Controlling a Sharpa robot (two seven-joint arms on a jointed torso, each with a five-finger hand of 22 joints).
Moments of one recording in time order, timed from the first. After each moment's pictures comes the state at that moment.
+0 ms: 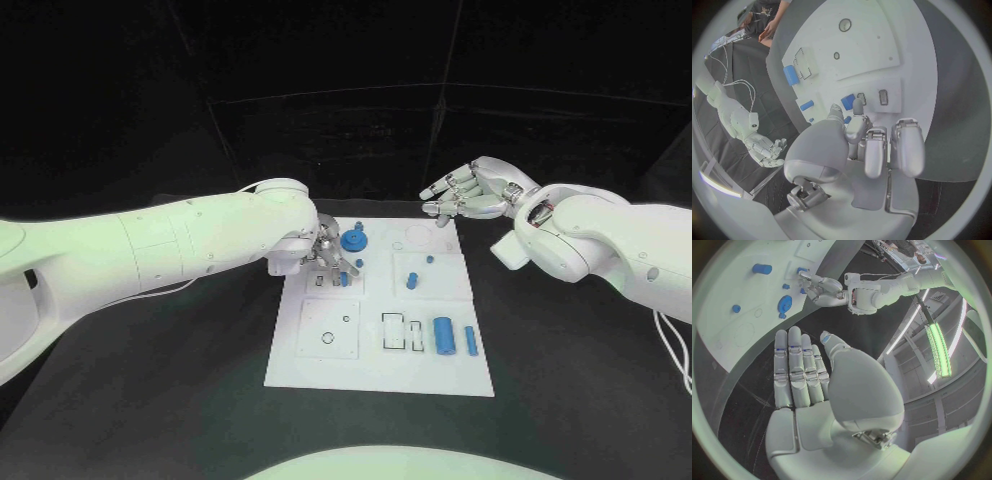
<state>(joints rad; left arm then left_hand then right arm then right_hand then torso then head) 1.34 -0.53 -0.17 1.24 -0.96 0.25 -0.60 1.17 0.11 -0.23 0.23 0.05 0.97 0.05 0.53 0.50 1.37 -0.02 1.18 1.15 1.47 -0.08 1.57 1.31 0.08 1.47 0.02 1.41 1.27 1.32 -0.79 -0.08 1.44 -0.69 -0.24 0.07 1.42 -0.08 0.19 0.12 0.26 0.96 0.18 0.12 0.07 1.26 0.11 0.12 0.14 1.33 0.04 0.16 0.32 0.17 0.97 0.15 0.53 0.36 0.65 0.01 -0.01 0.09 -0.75</state>
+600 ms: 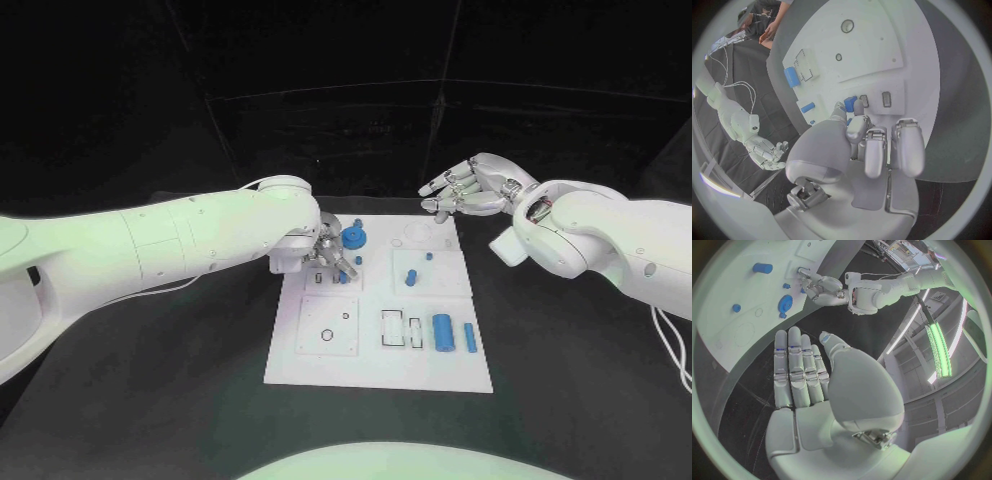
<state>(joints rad) 1.34 -0.52 -0.17 1.24 -0.96 0.26 -0.61 1.28 0.15 -0.15 0.13 0.05 0.94 0.05 0.54 0.52 1.36 -0.03 1.18 1.15 1.47 -0.08 1.57 1.31 0.08 1.47 0.02 1.41 1.27 1.32 -0.79 -0.08 1.44 -0.69 -0.24 0.07 1.42 -0.09 0.19 0.11 0.31 0.96 0.18 0.12 0.07 1.25 0.11 0.12 0.14 1.32 0.05 0.14 0.32 0.17 0.97 0.16 0.52 0.35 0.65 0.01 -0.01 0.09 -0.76</state>
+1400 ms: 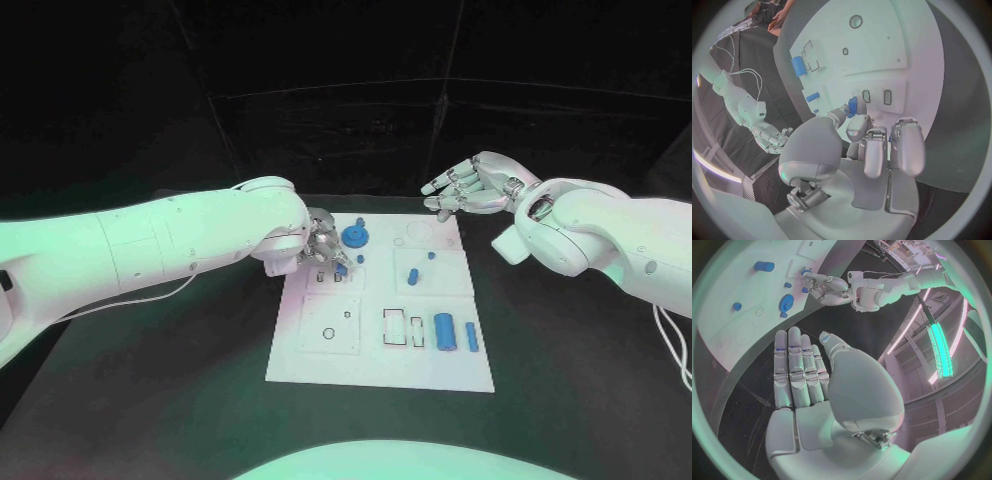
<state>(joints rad) 1.34 -0.60 -0.17 1.30 -0.88 0.13 -0.57 1.14 0.03 0.43 0.05 0.05 0.91 0.05 0.56 0.58 1.35 -0.03 1.15 1.13 1.47 -0.09 1.57 1.31 0.08 1.47 0.02 1.39 1.26 1.32 -0.78 -0.08 1.42 -0.69 -0.24 0.07 1.42 -0.09 0.19 0.11 0.32 0.96 0.18 0.11 0.07 1.25 0.11 0.12 0.14 1.32 0.05 0.14 0.32 0.17 0.97 0.16 0.52 0.35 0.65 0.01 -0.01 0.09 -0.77</state>
